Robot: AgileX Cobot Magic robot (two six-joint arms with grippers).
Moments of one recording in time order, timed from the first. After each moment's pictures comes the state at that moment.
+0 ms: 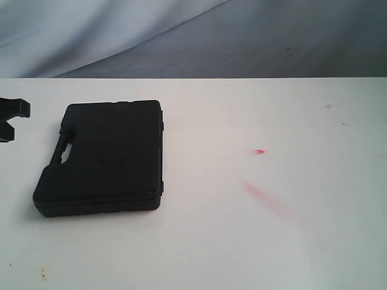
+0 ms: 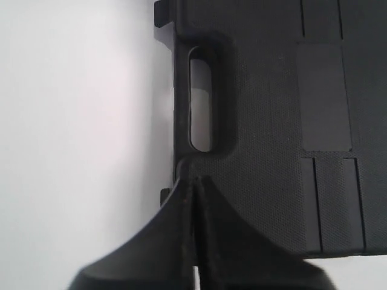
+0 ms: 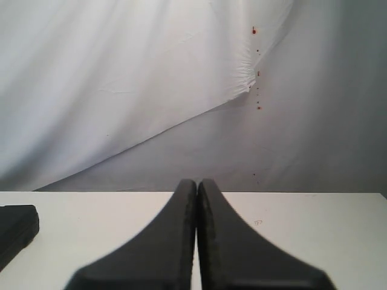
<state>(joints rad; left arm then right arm) 0.01 1.40 -0.91 -0.24 0.65 0.06 0.23 0.01 0.00 0.07 -0.01 -0.02</state>
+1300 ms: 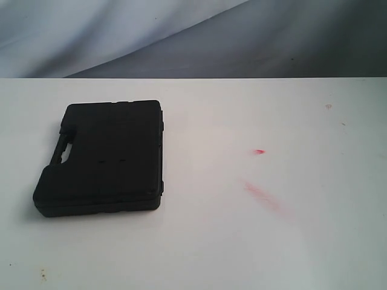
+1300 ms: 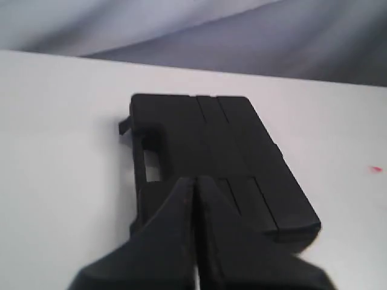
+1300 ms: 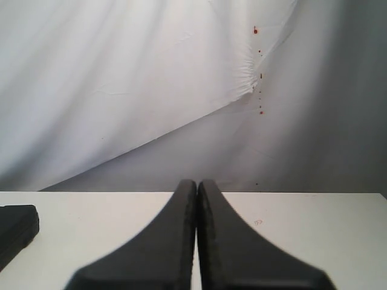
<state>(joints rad) 0.01 0.41 -0.34 -0.52 0.45 0.35 0.23 0.01 0.00 0.07 -0.01 -0.02</state>
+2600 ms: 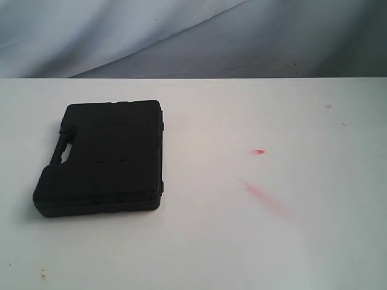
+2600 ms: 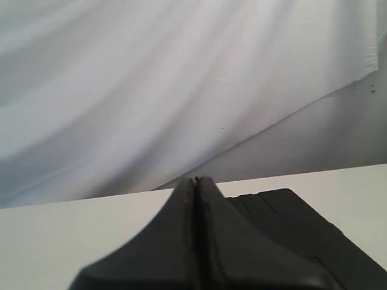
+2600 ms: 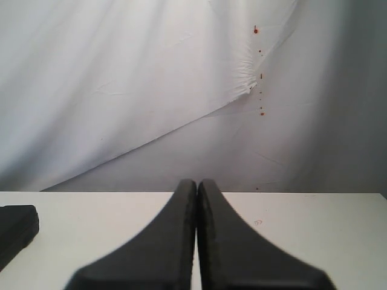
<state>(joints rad) -0.14 0.04 0.00 0.04 -0.01 0.03 0.23 0.01 0.00 0.07 -0.01 -0.02</state>
